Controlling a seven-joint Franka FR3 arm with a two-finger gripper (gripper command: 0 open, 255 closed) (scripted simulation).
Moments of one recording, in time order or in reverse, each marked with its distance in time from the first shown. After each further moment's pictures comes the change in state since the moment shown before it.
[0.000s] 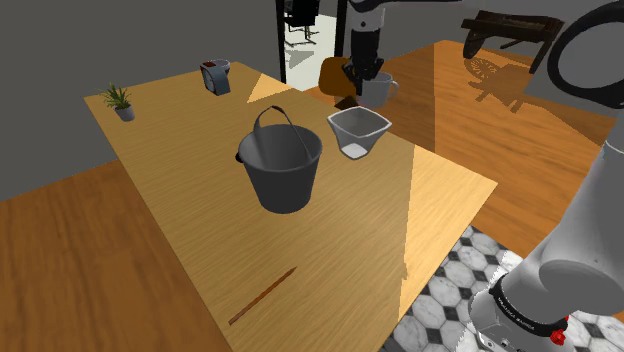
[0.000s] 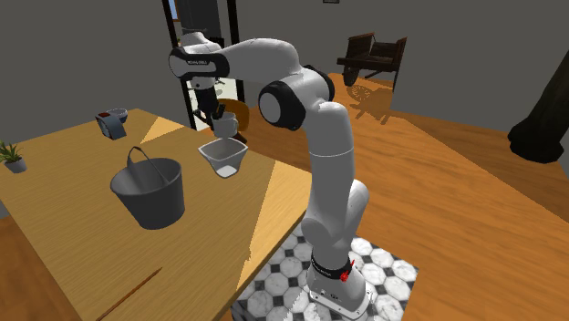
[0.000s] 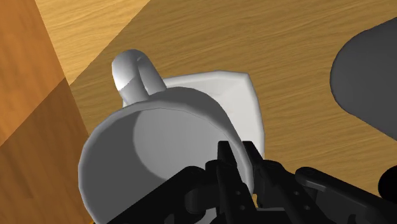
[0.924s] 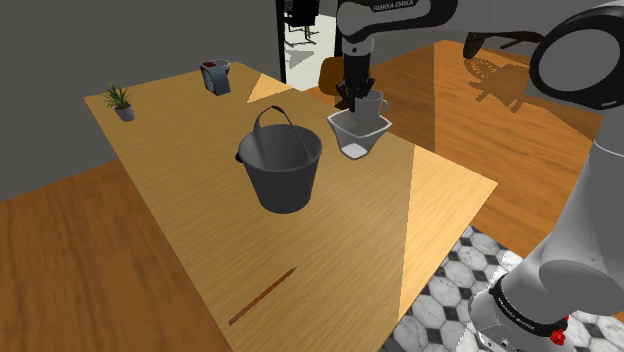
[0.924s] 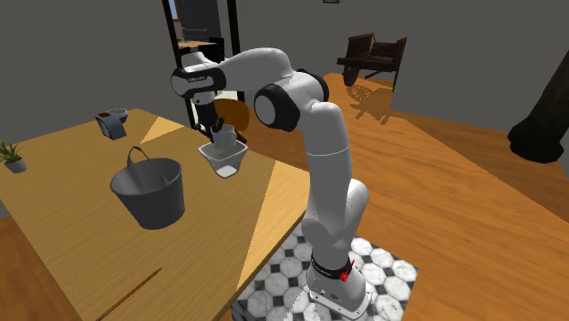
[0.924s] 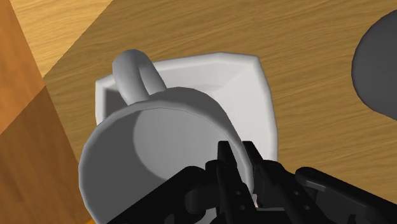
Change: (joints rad) arm 0.000 0.055 0.001 -0.082 0.002 0.137 0.006
